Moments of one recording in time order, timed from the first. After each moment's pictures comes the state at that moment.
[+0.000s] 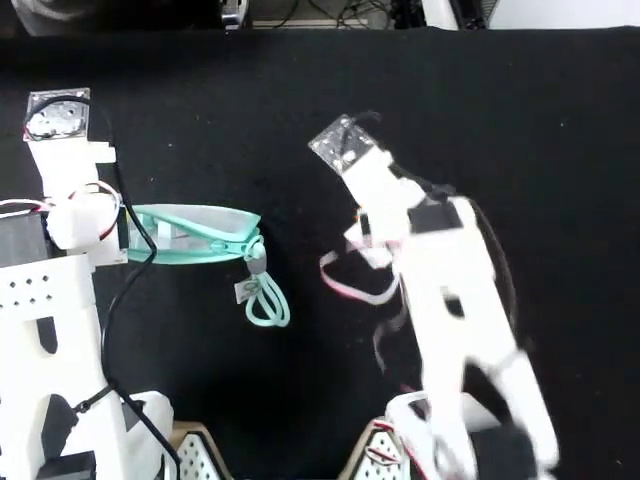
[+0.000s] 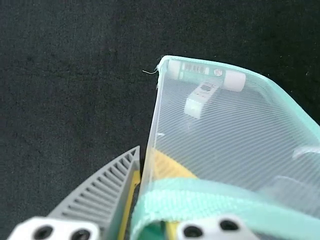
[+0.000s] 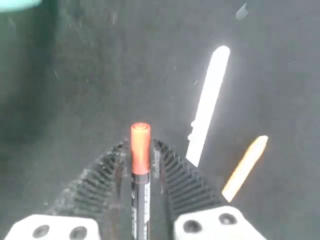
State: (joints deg) left arm -16.5 -30.4 16.3 89.4 -6.0; right arm -10.3 -29.2 37.1 61.9 31.2
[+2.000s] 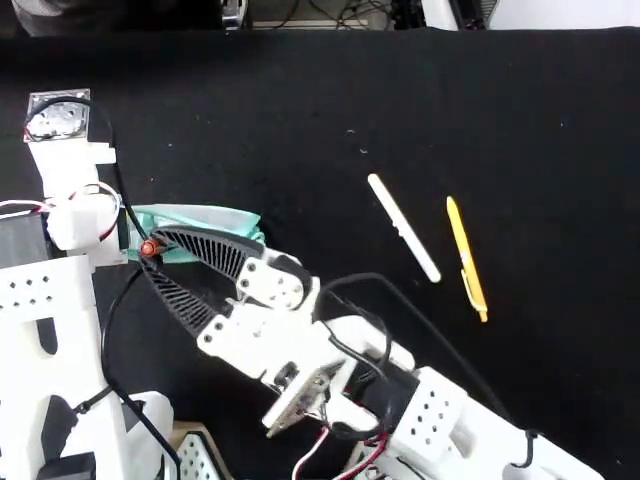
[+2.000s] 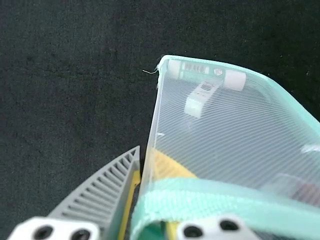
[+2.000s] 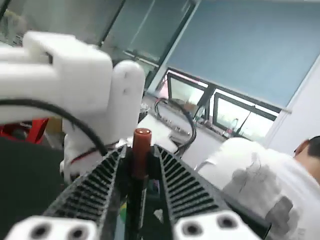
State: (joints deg) left arm -16.5 -30.5 17.0 89.4 -6.0; right arm -57.6 -65.0 67.9 -10.4 29.4
